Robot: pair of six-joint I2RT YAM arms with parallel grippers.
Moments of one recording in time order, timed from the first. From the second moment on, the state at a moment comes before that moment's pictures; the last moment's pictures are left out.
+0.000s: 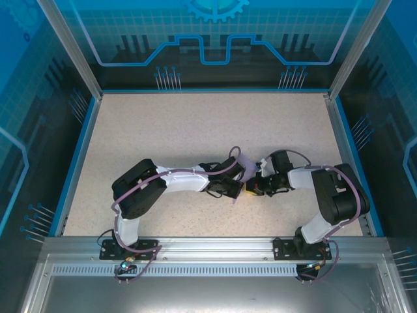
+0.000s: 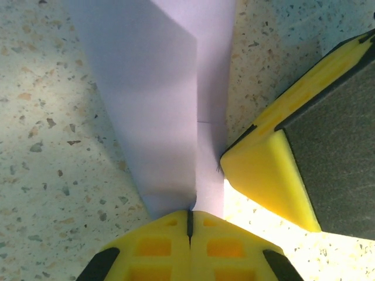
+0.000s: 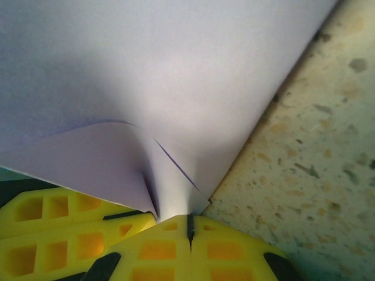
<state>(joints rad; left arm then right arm) -0.94 1.93 1.17 -0.29 0.11 -0.56 0.22 1.61 0.55 -0.14 -0.78 0.52</state>
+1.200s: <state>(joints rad) -0.93 1.93 1.19 -0.29 0.18 -0.56 0.22 1.61 0.55 -0.15 -0.78 0.51</state>
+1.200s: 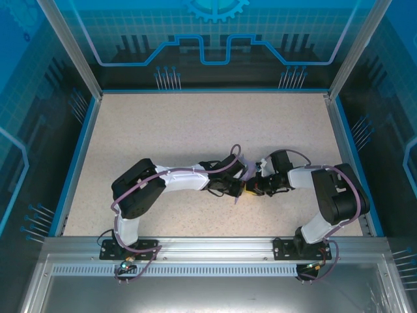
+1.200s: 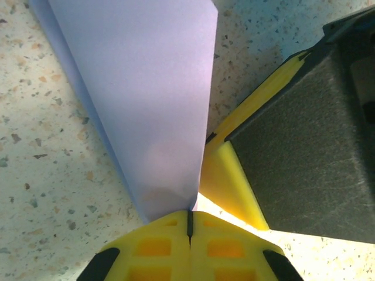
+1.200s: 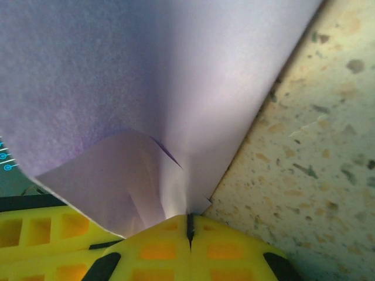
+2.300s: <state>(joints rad) -0.92 1.97 1.17 -0.22 0.22 -0.56 0.17 1.46 0.57 -0.23 -0.79 0.51</state>
